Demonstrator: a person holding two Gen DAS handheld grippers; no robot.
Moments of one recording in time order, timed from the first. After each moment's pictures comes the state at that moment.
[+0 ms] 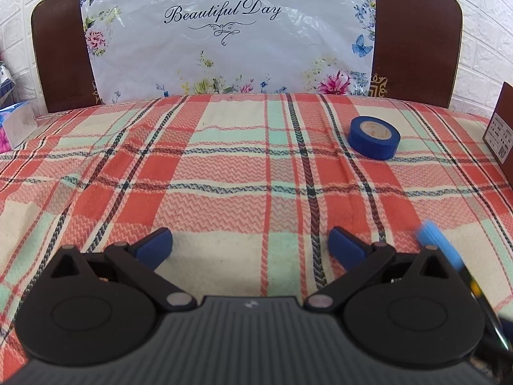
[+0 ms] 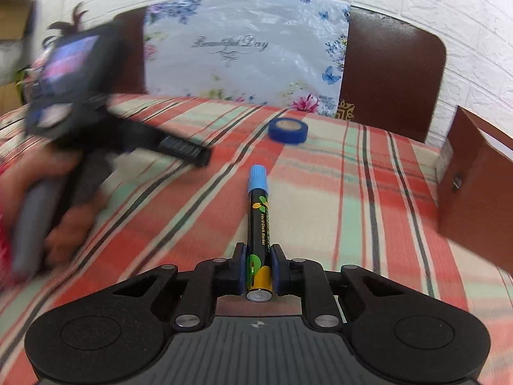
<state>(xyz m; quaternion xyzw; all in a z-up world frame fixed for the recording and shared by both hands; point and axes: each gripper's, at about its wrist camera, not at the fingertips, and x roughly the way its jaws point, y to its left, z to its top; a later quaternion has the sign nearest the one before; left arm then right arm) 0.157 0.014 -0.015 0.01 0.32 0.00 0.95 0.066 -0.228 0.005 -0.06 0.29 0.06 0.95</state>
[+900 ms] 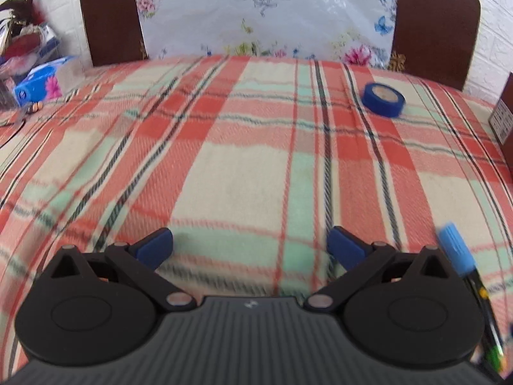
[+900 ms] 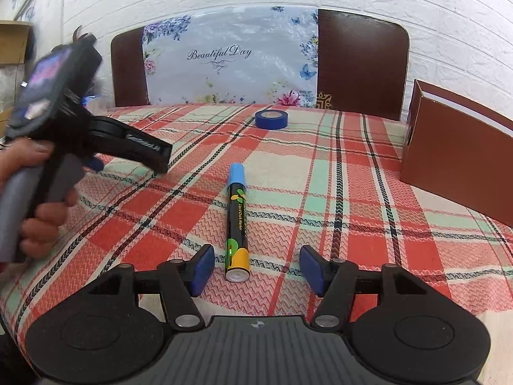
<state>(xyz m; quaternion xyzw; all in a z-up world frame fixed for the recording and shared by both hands) 0.092 0.019 0.001 -0.02 0.39 0.05 0.92 0.007 -0.258 -0.002 -0.01 0.28 0.06 0.96</state>
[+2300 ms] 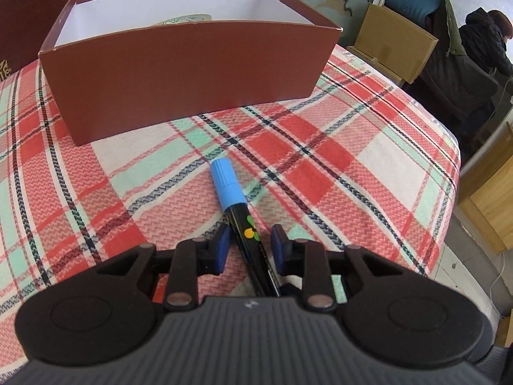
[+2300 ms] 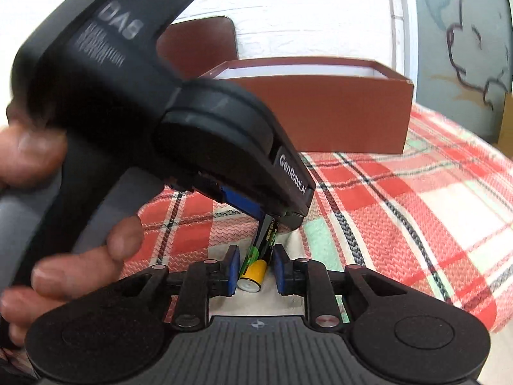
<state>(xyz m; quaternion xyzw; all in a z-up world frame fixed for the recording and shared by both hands) 0.022 -0.289 0.012 0.11 0.43 -0.38 0.81 -0.085 -0.395 0.006 0.09 0.27 -0.13 0.95</state>
